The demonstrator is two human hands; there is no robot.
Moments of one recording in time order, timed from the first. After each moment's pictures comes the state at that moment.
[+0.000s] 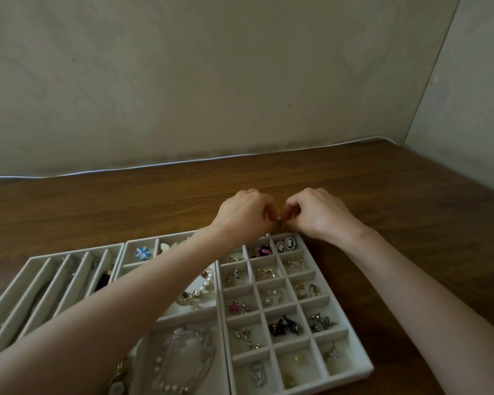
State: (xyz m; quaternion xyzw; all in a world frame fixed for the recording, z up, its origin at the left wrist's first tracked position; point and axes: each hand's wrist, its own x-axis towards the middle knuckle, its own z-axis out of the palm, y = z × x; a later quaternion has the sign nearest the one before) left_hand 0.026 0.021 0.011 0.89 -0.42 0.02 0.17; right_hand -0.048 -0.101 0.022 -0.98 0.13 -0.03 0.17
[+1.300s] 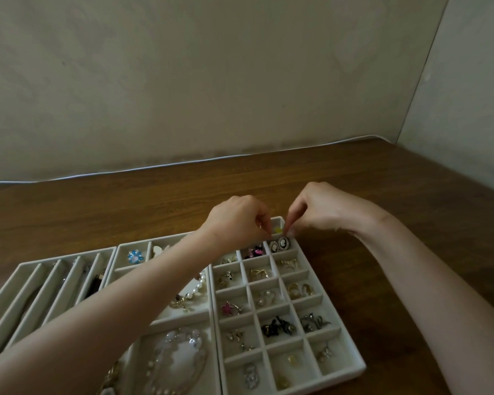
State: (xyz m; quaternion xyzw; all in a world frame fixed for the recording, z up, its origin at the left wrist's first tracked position) left_hand 0.012 0.028 0.024 0.89 -0.42 -0.04 0.14; right_hand -0.064 -0.113 0.046 -0.96 0.10 0.08 0.25
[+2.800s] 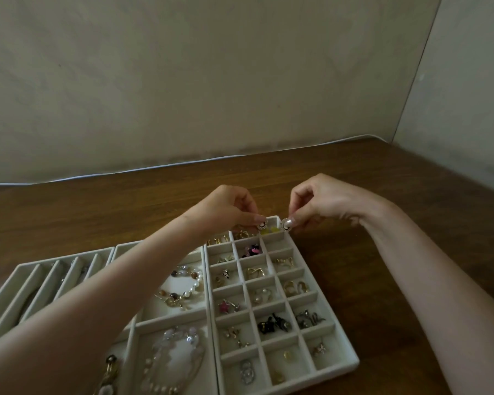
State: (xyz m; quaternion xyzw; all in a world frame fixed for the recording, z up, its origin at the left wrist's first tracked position) left_hand 0.021 0.042 0.033 0.82 -0.34 -0.22 0.41; right_hand -0.066 -0.132 0.050 -0.90 0.10 0.06 0.42
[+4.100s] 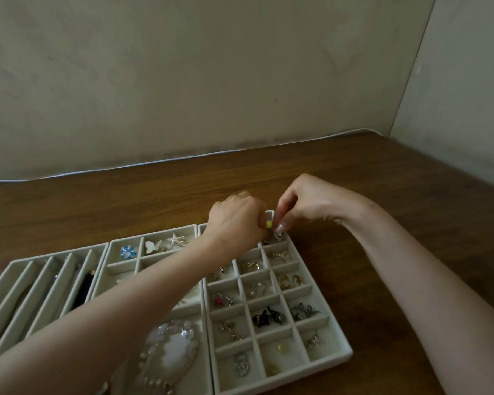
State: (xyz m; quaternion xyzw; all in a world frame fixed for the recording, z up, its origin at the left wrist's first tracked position) left_hand -0.005 0.020 0.016 0.91 -0.40 0.03 0.11; right_hand -0.061 -0.117 0.042 -0.93 0.11 0.08 0.35
